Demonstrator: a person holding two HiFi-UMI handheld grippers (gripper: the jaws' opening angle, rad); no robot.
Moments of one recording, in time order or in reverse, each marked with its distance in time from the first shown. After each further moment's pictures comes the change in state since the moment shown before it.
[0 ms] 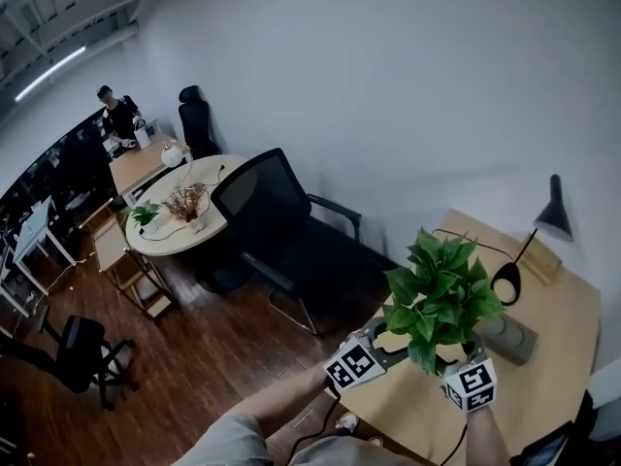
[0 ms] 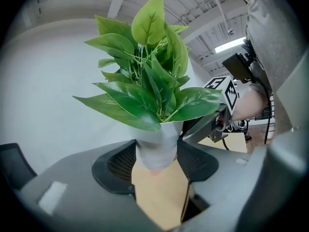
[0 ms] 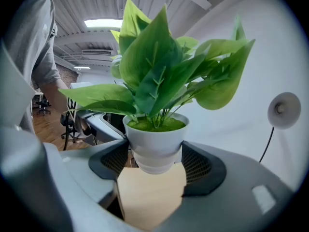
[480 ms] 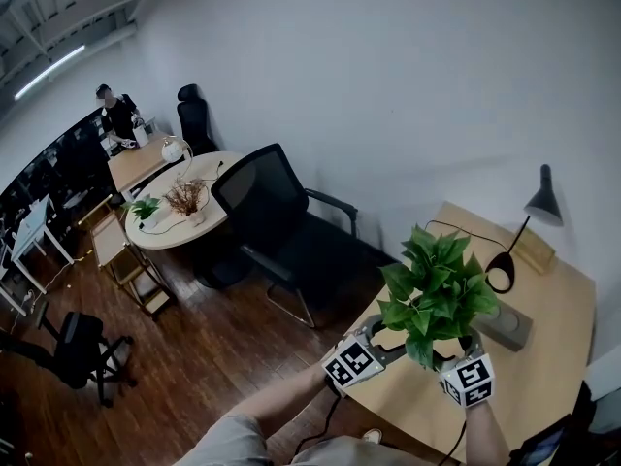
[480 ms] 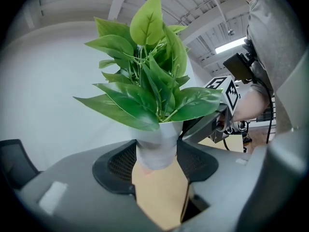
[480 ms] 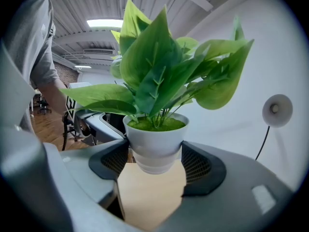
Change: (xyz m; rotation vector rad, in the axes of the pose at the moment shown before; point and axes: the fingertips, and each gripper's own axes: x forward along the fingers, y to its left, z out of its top) left arm -0.034 -0.054 -0.014 -0.006 -0.018 0.011; right arm -0.036 0.051 -0.019 -0.015 0.004 -0.016
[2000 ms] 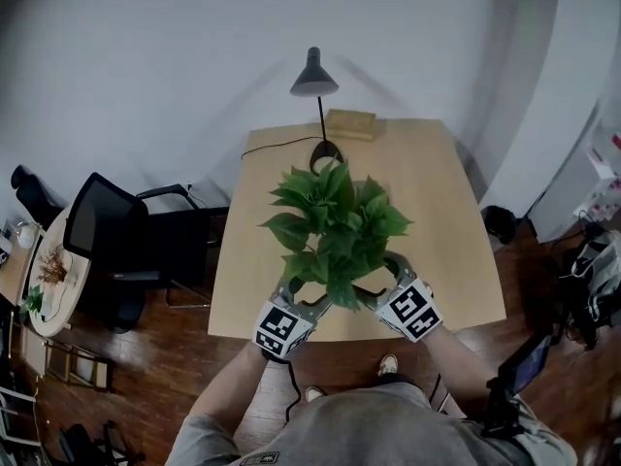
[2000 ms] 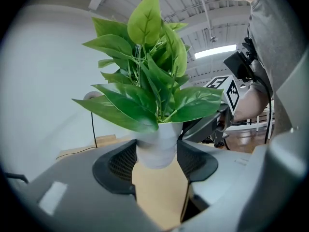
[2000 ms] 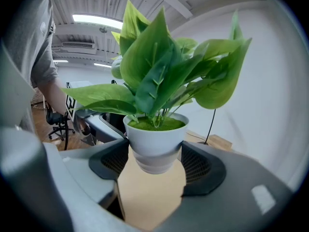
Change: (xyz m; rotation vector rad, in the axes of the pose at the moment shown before) left arm 0.106 -0.189 0.041 0.004 -0.008 -0.285; right arm -0.203 -0.044 -0.080 0.105 0.076 -0.246
